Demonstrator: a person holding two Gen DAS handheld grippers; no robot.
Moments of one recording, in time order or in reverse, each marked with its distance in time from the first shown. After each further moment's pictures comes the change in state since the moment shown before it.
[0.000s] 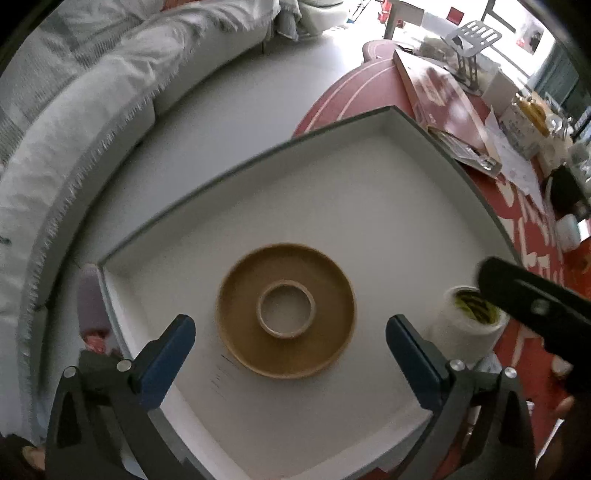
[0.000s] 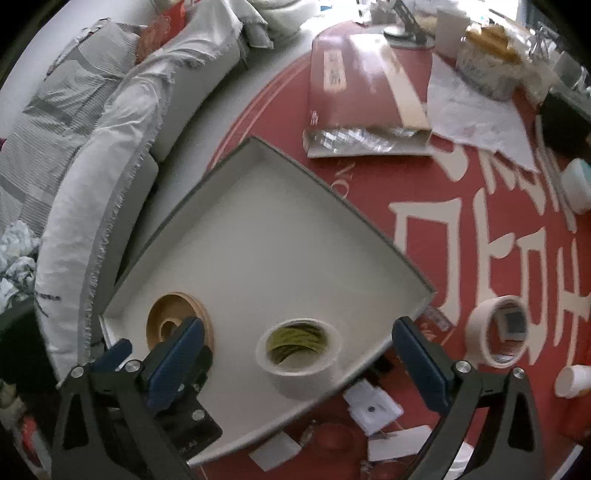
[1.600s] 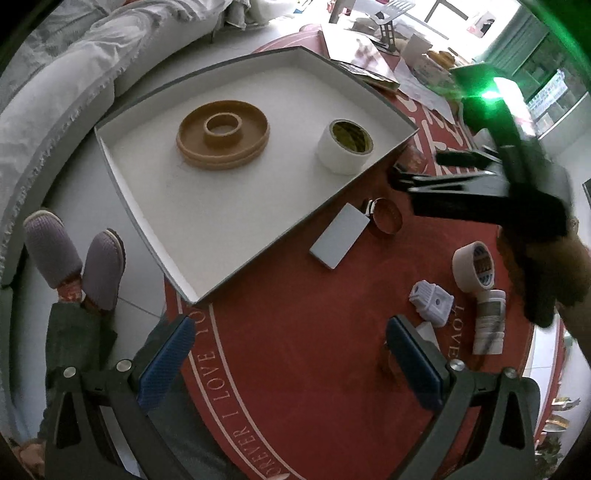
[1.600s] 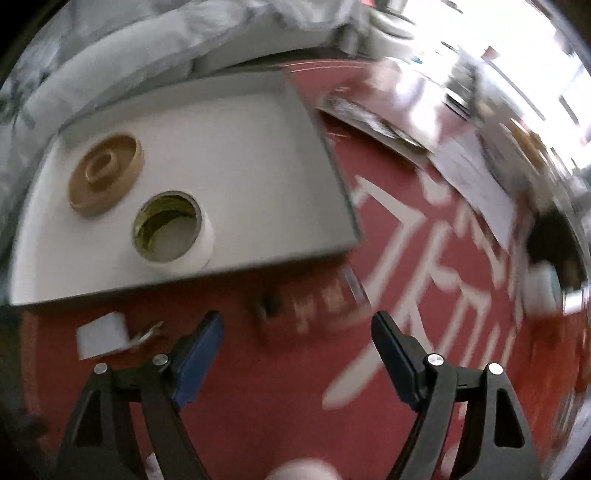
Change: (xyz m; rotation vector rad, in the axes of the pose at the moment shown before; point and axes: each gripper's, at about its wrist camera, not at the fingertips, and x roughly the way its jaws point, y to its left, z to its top) left arm -0.053 -0.007 -0.140 0.100 0.037 -0.201; right arm 0.022 -0.032 -0.058 -0.612 -0.014 -0.234
